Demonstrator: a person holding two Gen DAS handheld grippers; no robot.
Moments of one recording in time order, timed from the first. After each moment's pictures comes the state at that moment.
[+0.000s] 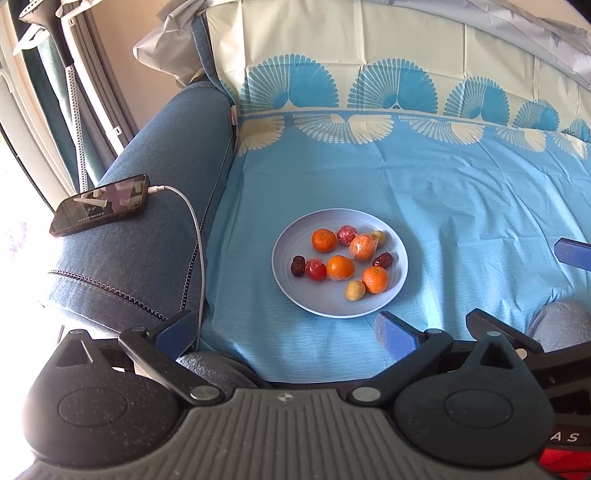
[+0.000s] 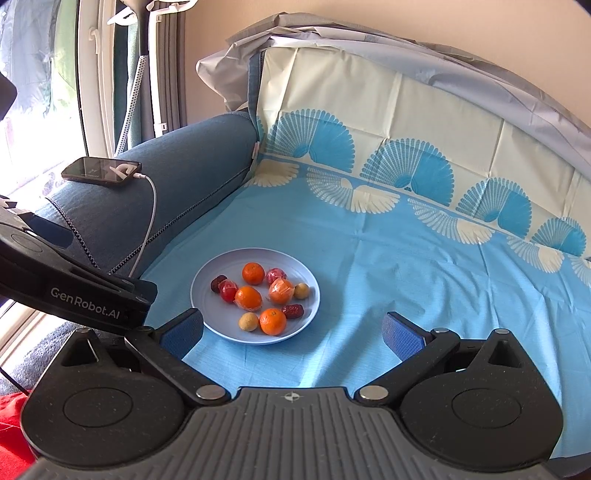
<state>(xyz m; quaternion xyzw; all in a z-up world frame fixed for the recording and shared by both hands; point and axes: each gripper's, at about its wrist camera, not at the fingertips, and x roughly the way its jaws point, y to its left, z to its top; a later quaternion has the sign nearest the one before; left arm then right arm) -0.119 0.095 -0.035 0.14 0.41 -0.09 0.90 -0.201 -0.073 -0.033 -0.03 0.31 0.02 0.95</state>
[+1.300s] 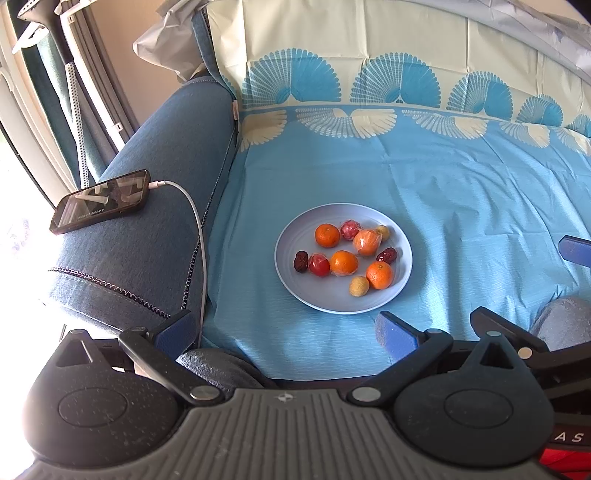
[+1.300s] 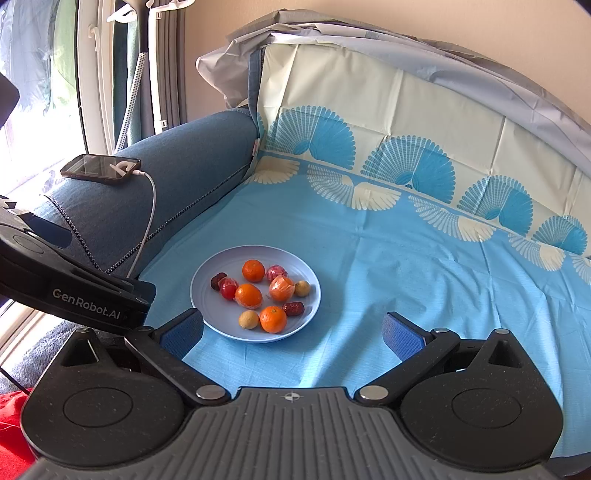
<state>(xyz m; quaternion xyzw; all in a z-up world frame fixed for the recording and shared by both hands) -0.116 0.096 -0.040 0.15 0.41 -0.09 0.90 -0.200 -0.073 -0.036 -0.03 0.31 0.02 0.95</state>
